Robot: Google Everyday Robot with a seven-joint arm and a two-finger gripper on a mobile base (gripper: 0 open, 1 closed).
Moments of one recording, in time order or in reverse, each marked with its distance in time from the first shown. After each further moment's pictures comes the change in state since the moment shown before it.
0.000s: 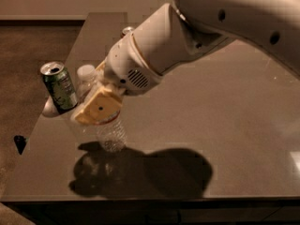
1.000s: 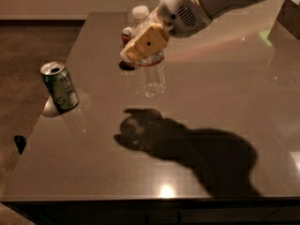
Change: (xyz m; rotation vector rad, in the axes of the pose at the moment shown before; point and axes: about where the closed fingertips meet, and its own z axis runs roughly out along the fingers) arm 0.013 -0.107 -0.112 0.257 0.001 0.125
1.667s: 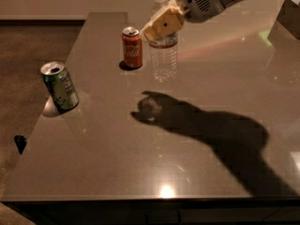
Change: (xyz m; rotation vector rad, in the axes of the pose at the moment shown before) arm 0.009 -0.071 -0.022 0.084 -0.045 0.095
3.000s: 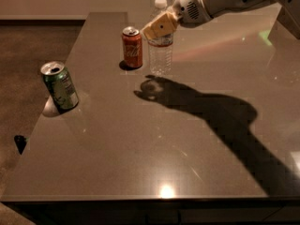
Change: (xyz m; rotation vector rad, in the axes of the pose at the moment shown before) arm 0.014 -0.064 0.034 0.065 -0.057 0.073
